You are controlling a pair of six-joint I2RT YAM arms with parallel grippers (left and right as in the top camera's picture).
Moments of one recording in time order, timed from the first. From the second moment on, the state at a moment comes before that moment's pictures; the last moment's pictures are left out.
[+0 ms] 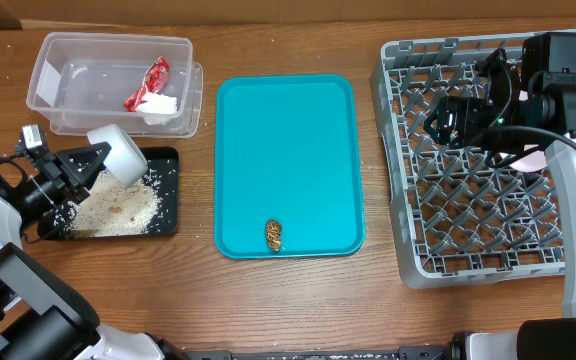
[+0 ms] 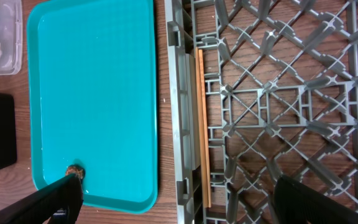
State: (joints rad) left arm 0.74 1.75 1.15 -0.76 1.48 -0.03; right arm -0.07 1.56 1.63 -1.24 -0.33 0.04
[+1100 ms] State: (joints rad) left arm -0.52 1.72 1.17 -0.48 0.13 -0.13; right arm -0.07 1.56 1.63 -1.24 -0.33 0.04
